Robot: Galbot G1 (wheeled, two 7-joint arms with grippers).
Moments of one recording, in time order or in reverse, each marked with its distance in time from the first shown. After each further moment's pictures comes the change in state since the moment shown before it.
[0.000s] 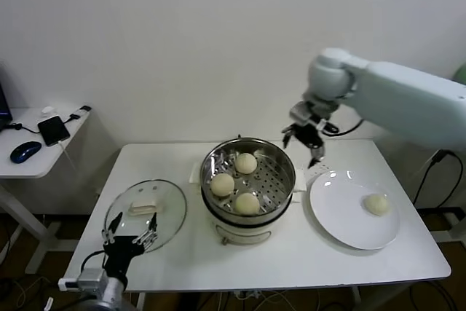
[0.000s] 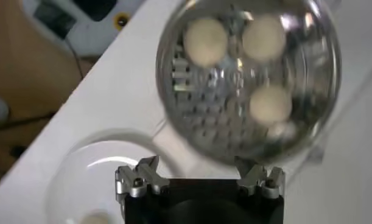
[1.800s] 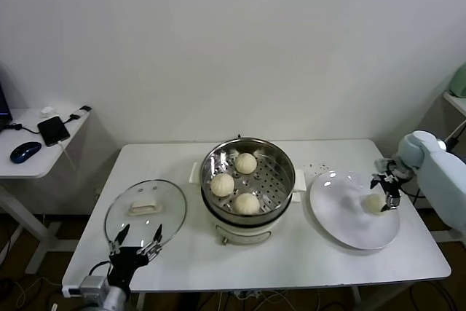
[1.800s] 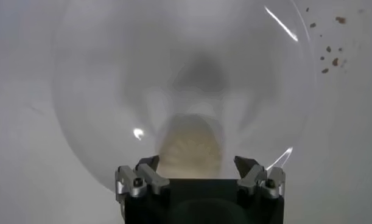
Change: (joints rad) left arm 0.026 0.007 -0.007 0.041 -0.055 0.014 0.037; right arm -0.766 0.034 0.819 -0.658 -0.632 0.269 0.132
